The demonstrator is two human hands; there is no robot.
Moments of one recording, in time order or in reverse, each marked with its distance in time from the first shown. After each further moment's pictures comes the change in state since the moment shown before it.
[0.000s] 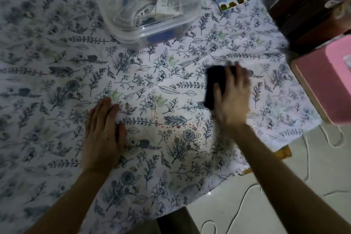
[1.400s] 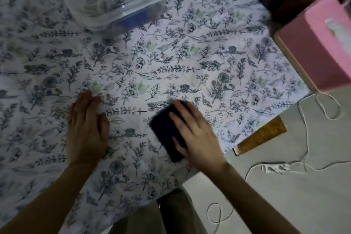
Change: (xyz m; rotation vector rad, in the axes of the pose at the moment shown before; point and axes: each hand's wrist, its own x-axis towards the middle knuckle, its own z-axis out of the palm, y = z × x) left_hand -0.001 -0.004 0.005 -0.051 0.035 0.019; right_hand -0.131 -0.010 -0.007 0.042 -0.201 -0.496
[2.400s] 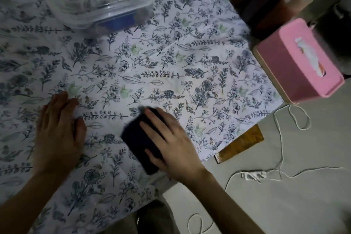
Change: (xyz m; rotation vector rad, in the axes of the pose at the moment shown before) left_hand 0.001 0.003 0.000 -0.054 0.034 0.007; right_hand 0.005 -0.009 0.000 0.006 -0.056 -0.106
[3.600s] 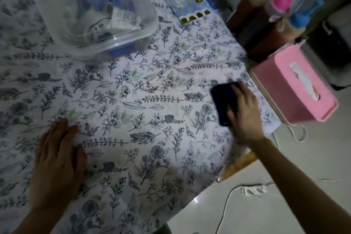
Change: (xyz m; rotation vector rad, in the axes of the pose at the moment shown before) left_hand 0.002 -0.002 -0.002 0.023 -0.056 -0.017; right_hand 0.017 0.189 -0.070 -0.115 0.183 0.417
